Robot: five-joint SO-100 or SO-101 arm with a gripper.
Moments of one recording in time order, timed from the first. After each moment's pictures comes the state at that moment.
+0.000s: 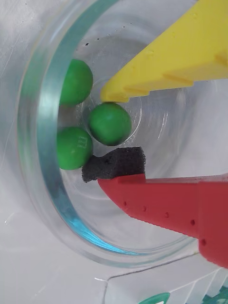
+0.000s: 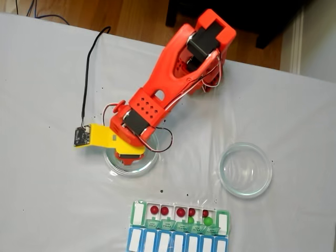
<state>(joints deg) 30.4 106.6 116.6 49.7 -39.6</state>
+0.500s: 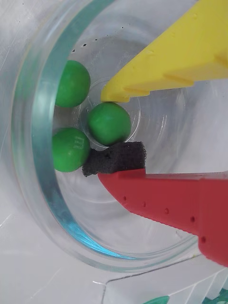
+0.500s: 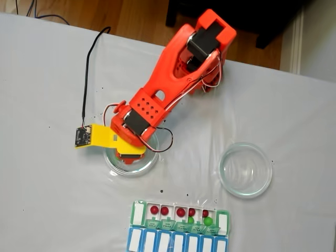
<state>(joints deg) 30.4 106.6 117.2 49.7 -39.7</state>
